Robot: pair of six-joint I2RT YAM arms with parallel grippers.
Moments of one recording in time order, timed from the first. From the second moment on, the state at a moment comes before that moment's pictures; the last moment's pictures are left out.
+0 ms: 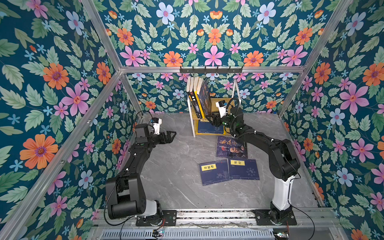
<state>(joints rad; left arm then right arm) 0.11 1.41 0.93 -0.09 0.67 -0.13 0.44 1.99 1.49 0.35 -0.44 0.21</state>
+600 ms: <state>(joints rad) 0.11 1.41 0.93 -0.09 0.67 -0.13 0.43 2.03 1.53 0.38 -0.52 0.24</state>
